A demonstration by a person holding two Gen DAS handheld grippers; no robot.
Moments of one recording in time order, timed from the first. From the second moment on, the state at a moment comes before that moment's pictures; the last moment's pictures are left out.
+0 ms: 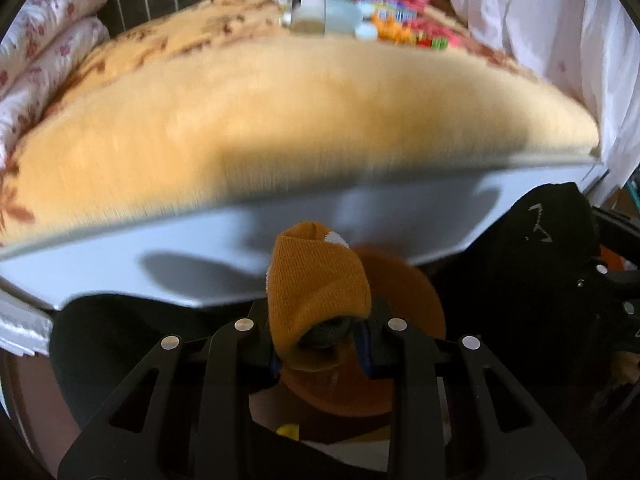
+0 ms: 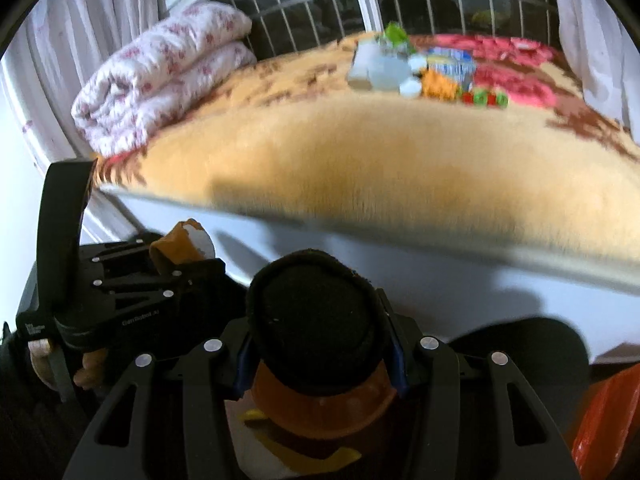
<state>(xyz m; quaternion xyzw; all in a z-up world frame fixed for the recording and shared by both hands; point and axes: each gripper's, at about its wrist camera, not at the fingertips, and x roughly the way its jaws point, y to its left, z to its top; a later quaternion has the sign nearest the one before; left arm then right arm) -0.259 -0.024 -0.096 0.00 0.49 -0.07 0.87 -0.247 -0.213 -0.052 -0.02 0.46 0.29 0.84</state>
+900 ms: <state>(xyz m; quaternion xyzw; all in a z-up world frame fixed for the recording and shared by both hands) -0.239 -0.024 -0.196 0.02 0.61 -0.09 0.78 -0.213 -0.187 -0.167 -0.05 0.59 0.29 0.75</state>
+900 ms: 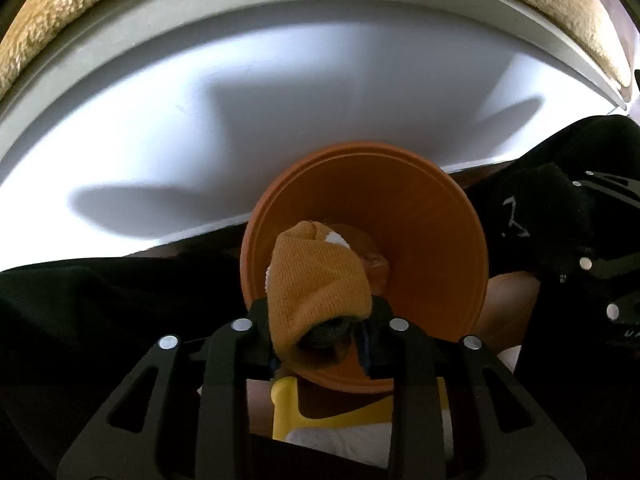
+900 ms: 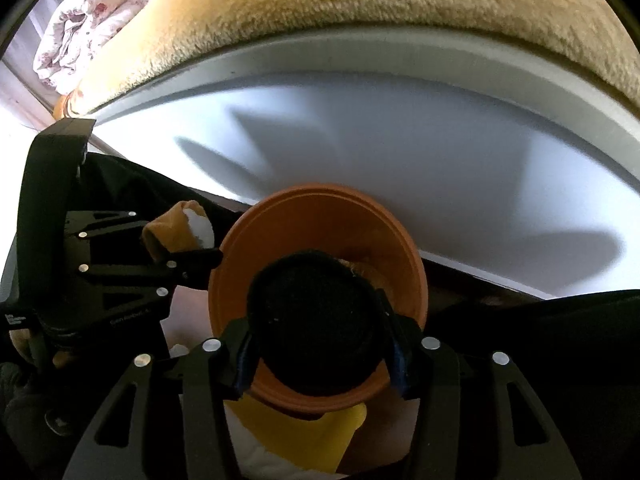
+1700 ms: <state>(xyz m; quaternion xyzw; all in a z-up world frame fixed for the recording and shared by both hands) -0.222 -0.020 -0.066 0.03 0.49 -0.12 0.86 -0.196 -0.240 -0.062 0.03 0.47 0.28 0.84</state>
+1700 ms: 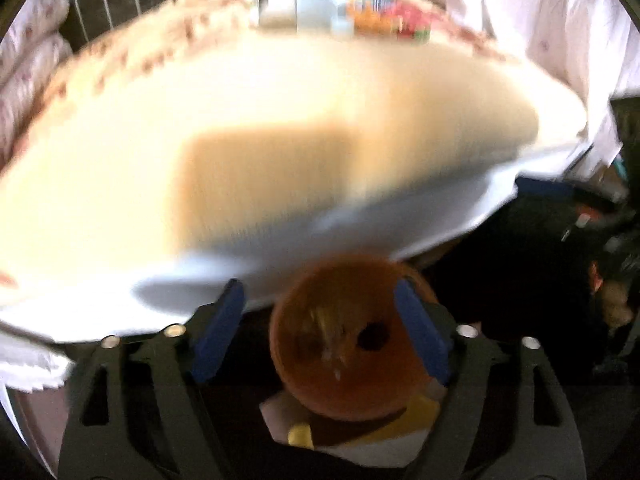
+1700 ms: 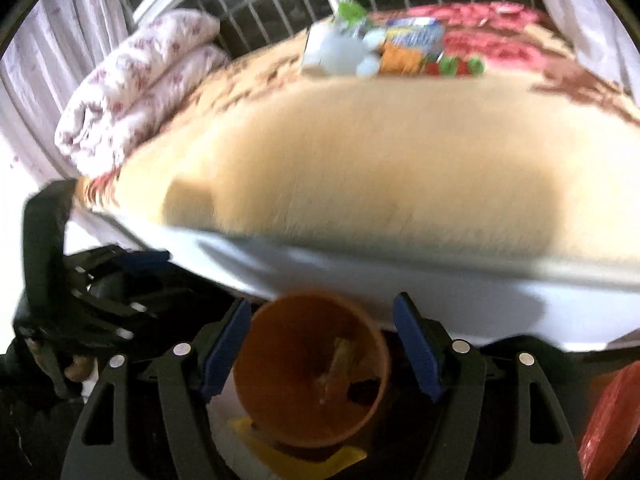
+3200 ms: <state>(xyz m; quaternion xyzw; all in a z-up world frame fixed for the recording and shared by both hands) 0.057 -0.008 0.082 0.09 0.35 -0.11 0.93 -0.162 -0.265 -0.061 0.08 0.47 0.26 0.84</state>
